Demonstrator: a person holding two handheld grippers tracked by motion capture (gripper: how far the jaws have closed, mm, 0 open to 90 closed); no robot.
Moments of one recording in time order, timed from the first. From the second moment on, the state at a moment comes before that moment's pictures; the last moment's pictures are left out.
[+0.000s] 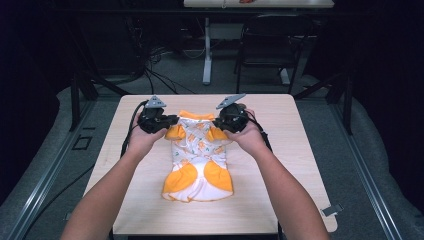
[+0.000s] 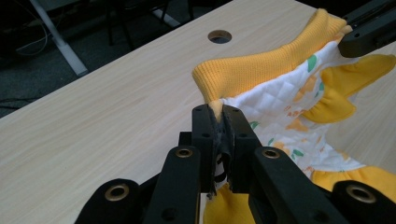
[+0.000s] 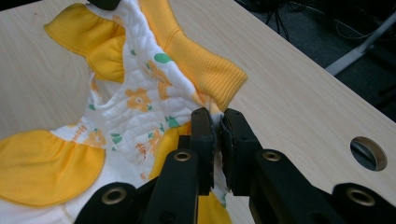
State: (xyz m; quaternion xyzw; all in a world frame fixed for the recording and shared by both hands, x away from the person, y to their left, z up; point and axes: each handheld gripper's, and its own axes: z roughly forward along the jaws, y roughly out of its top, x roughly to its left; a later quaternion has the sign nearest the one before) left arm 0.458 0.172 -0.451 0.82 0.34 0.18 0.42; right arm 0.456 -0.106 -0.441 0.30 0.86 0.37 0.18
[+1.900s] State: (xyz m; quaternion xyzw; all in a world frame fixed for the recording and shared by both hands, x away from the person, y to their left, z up) left arm 0.376 0.184 -0.484 0.86 0.26 0.13 0.43; right arm 0.373 -0.119 -0.473 0.22 0.90 0.35 0.15
